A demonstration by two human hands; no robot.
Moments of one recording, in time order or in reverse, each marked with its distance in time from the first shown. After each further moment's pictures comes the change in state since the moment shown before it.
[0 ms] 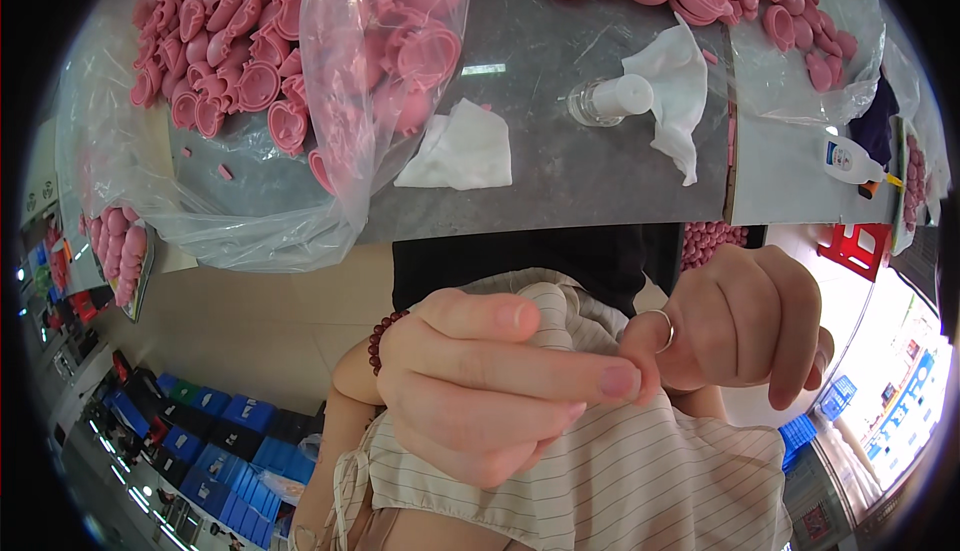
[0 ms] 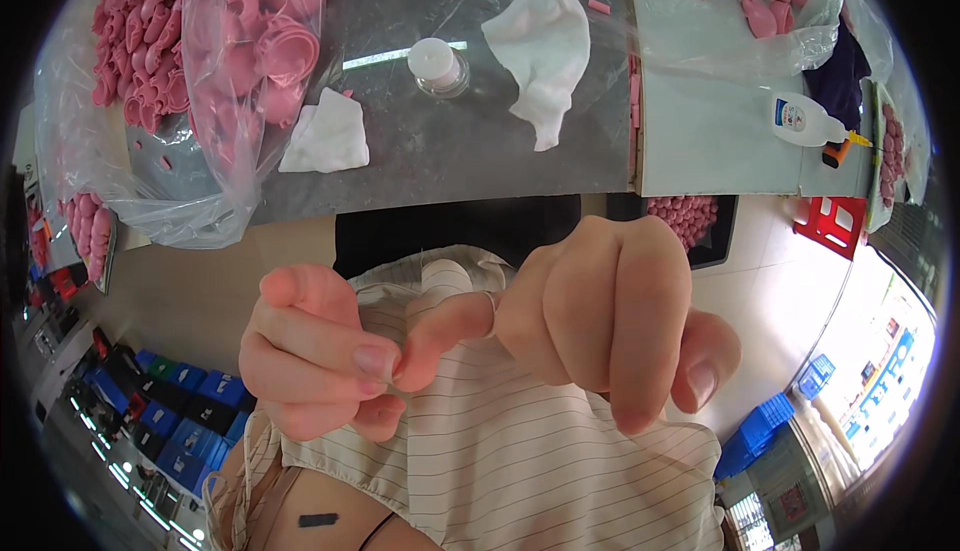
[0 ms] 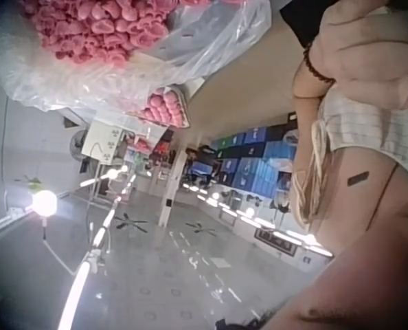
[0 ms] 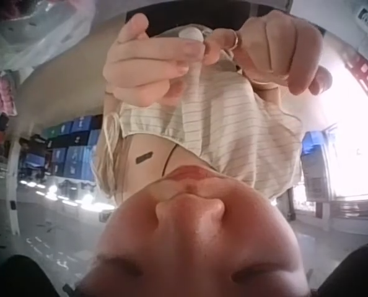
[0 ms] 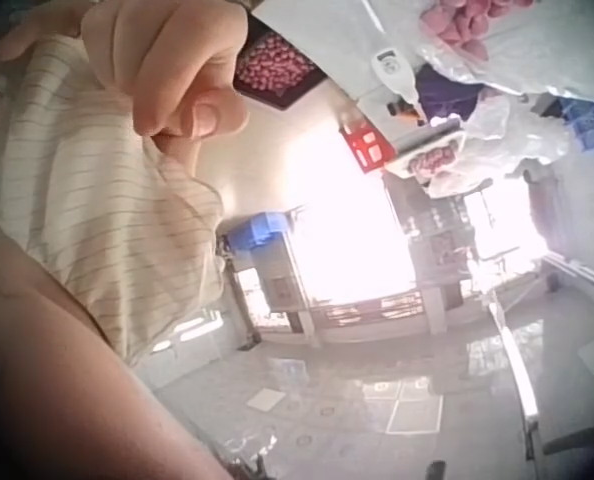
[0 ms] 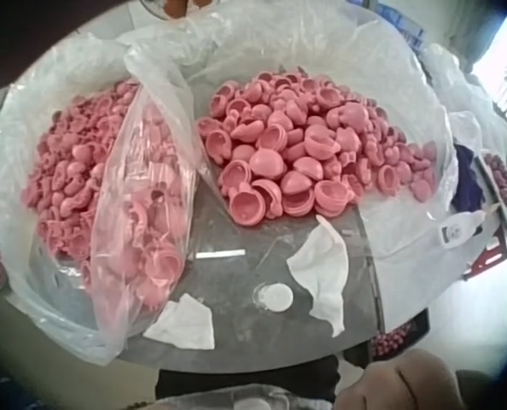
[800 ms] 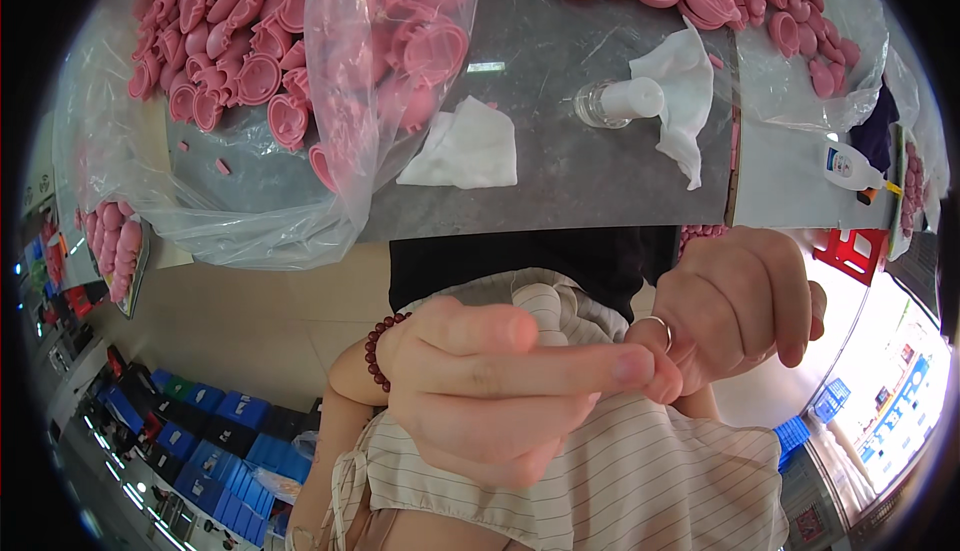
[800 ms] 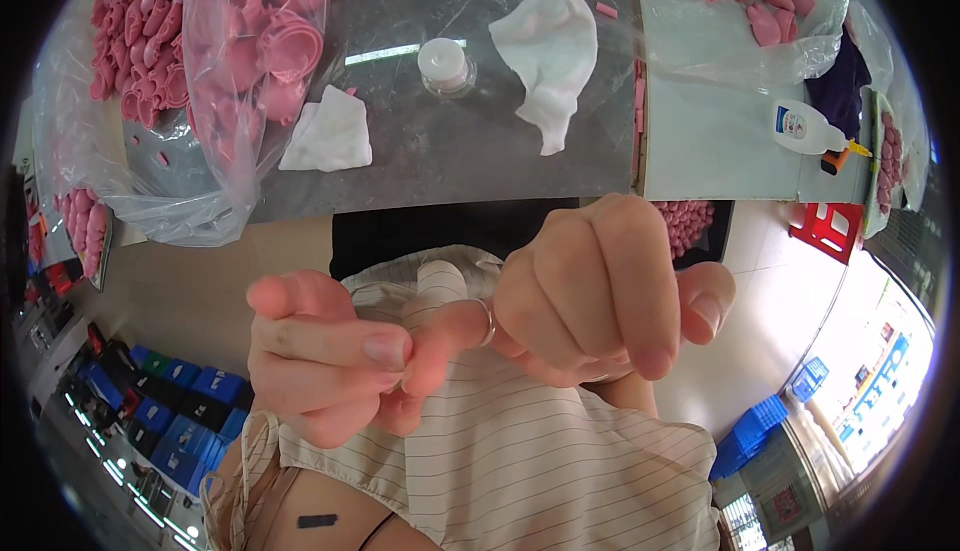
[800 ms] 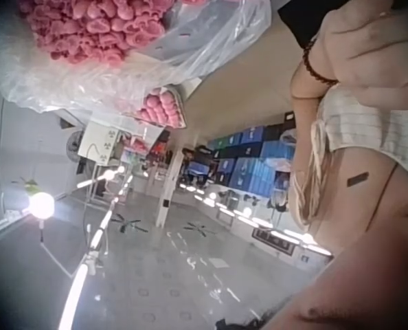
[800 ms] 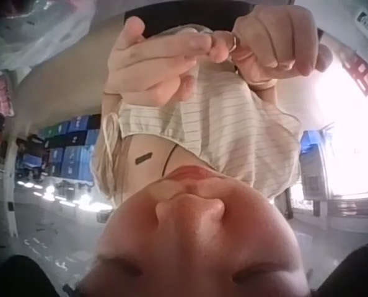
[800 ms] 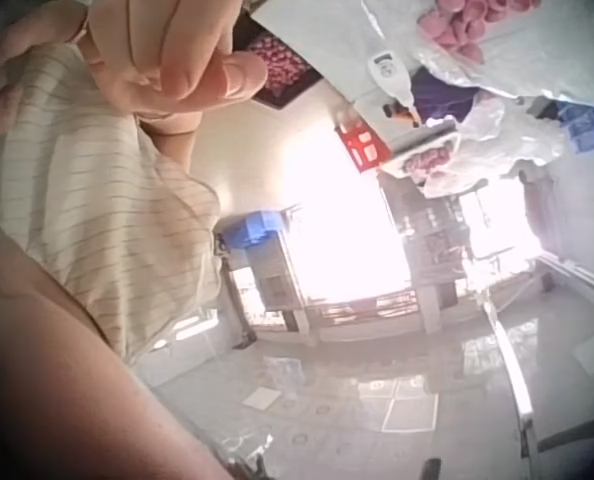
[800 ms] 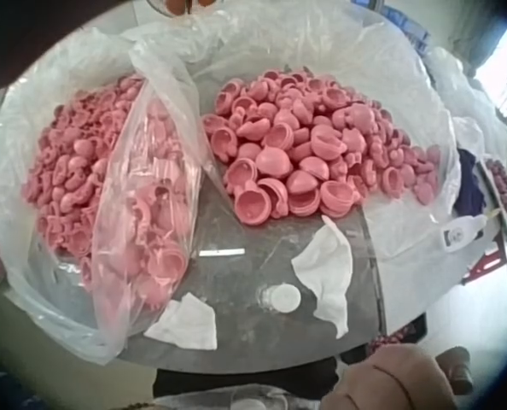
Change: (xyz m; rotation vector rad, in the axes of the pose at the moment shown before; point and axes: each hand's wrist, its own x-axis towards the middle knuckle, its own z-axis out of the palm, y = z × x) left_hand 0.001 0.001 0.005 0.301 0.102 0.049; right_hand 0.001 0.008 -0.007 0.323 0.091 0.027
